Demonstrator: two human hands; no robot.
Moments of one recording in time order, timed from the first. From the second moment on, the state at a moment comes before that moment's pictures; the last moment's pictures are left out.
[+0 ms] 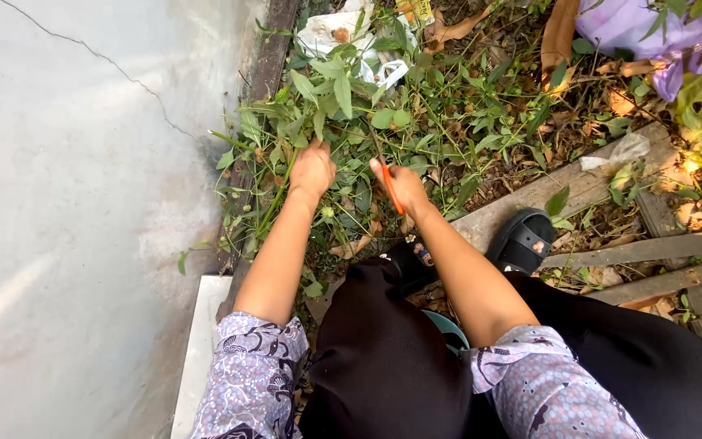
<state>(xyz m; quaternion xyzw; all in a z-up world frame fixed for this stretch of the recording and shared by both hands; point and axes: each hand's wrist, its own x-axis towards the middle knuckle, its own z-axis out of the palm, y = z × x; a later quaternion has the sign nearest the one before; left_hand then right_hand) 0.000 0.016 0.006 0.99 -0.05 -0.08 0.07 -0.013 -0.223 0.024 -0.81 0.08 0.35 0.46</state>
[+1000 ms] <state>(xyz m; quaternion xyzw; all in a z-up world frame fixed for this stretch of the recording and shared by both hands) 0.026 -0.043 -0.031 0.98 -0.03 -0.17 0.05 -0.001 -0.204 -0.004 -0.65 0.13 0.48 0.57</state>
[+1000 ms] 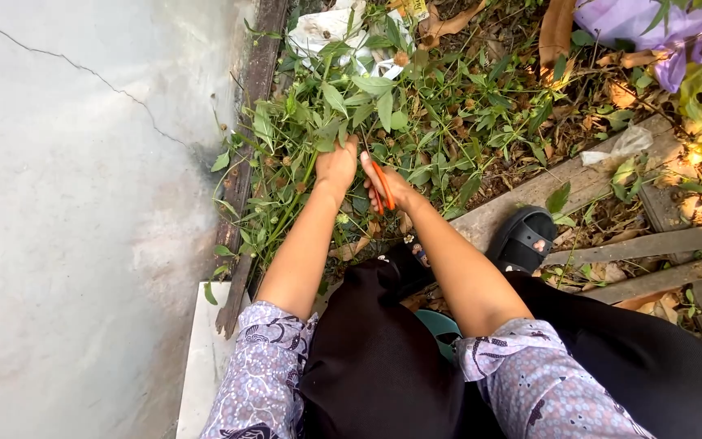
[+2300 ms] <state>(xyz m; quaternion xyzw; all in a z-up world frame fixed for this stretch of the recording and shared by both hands) 0.029 -0.059 0.029 0.94 -0.01 -0.29 0.18 0.001 -0.231 0.014 -0.66 0.15 0.36 0.64</state>
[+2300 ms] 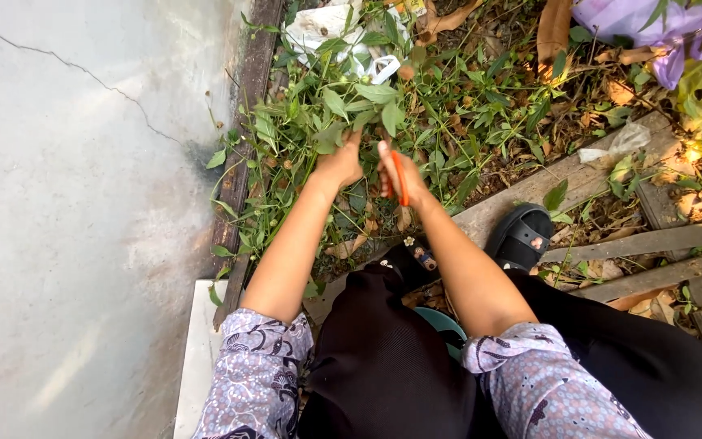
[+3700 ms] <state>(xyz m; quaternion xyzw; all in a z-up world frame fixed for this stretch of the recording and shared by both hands) -0.054 -0.102 0.039 0.85 -0.17 -0.36 -0.36 -0.001 -0.273 0.030 -0.62 0.07 0.64 0.44</state>
